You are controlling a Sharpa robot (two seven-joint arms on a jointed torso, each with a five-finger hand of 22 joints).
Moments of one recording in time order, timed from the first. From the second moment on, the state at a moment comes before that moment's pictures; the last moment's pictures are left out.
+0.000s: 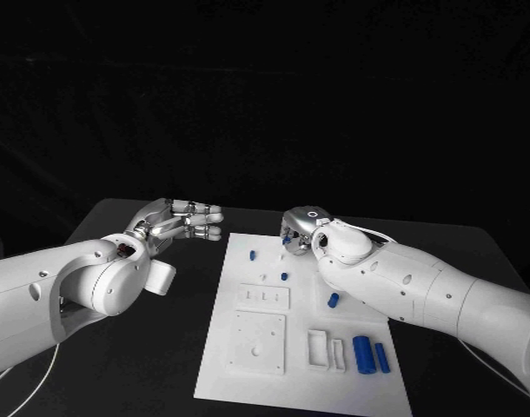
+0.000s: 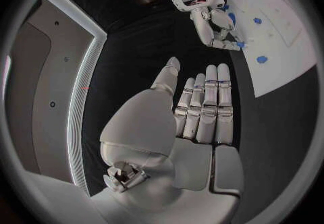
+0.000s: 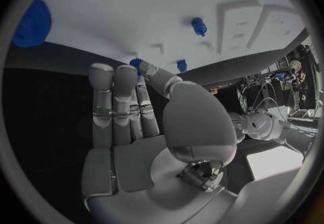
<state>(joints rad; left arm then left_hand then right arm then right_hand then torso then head) 1.40 -0.83 -0.16 1.49 -0.10 -0.29 0.31 1.38 0.05 -0.10 -0.14 0.18 1.02 0.15 0.06 0.06 1.12 0.13 0.05 0.06 1.25 0.09 0.07 0.08 0.09 1.01 0.08 0.36 0.14 1.16 -0.42 0.11 0.98 -1.86 -0.29 -0.23 1.28 -0.11 0.61 -0.21 0.11 1.21 0.10 0.06 0.07 1.28 0.05 0.05 0.06 1.44 -0.04 0.95 0.46 0.12 1.46 -0.06 0.62 1.18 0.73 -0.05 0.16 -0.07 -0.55</state>
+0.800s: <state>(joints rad) 1.40 -0.83 -0.16 1.49 -0.11 -0.29 0.30 1.38 0.05 -0.10 -0.14 0.18 1.01 0.15 0.06 0.06 1.12 0.13 0.05 0.06 1.25 0.09 0.07 0.08 0.09 1.01 0.08 0.35 0.14 1.16 -0.39 0.10 0.95 -1.87 -0.27 -0.22 1.25 -0.14 0.62 -0.21 0.14 1.14 0.12 0.06 0.07 1.17 0.08 0.05 0.06 1.44 -0.02 0.94 0.45 0.15 1.47 -0.04 0.53 1.16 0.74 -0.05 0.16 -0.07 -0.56</state>
